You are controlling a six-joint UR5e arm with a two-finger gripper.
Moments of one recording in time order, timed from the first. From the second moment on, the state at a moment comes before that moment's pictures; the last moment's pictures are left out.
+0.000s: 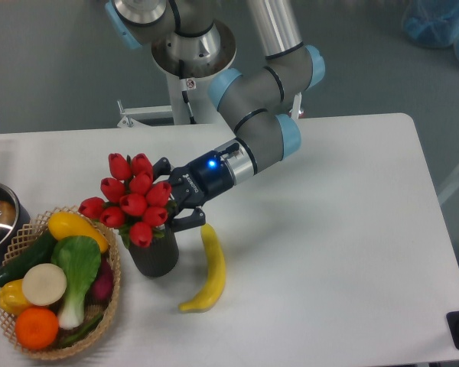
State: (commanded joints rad) arm 2.56 -1.91 -2.04 -0.90 -0.01 1.70
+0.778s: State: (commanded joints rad) arm 2.56 -1.92 -2.03 -0.90 -0.01 1.71
